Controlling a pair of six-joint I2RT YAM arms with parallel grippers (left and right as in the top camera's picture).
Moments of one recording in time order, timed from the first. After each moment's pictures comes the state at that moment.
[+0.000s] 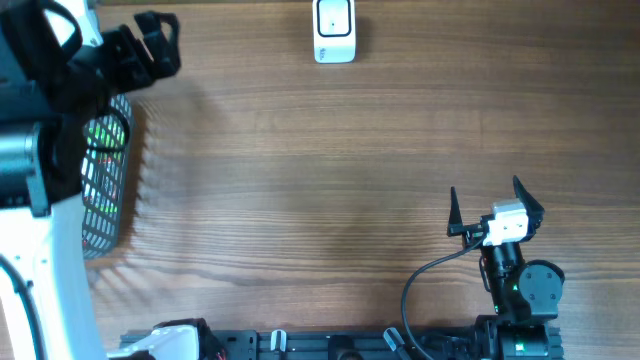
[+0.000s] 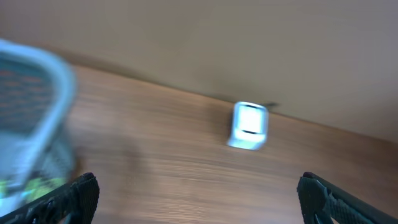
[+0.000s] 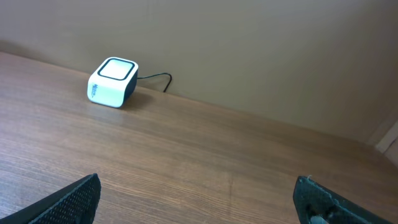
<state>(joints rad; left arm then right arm) 0.08 1.40 1.90 -1.04 0.13 -0.25 -0.01 0.04 0.01 0.00 -0.11 -0.23</state>
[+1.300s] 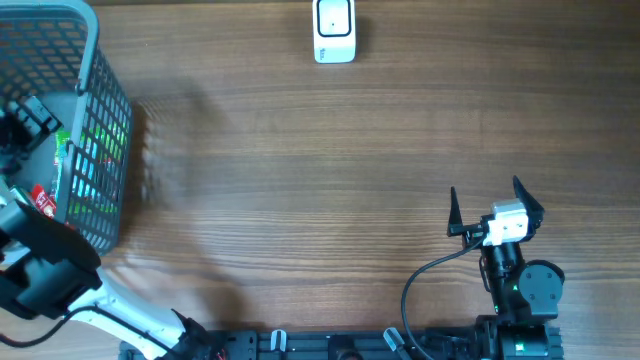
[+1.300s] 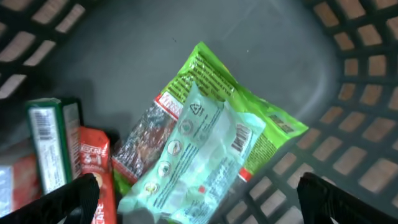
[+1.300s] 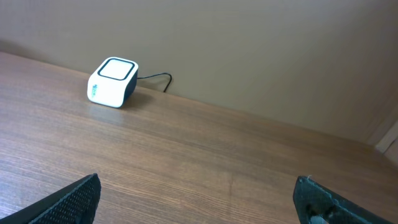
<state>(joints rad) 0.70 2.00 1.87 -1.17 0.13 -0.08 -0.01 0.04 0.01 0.00 -0.11 -0.23</state>
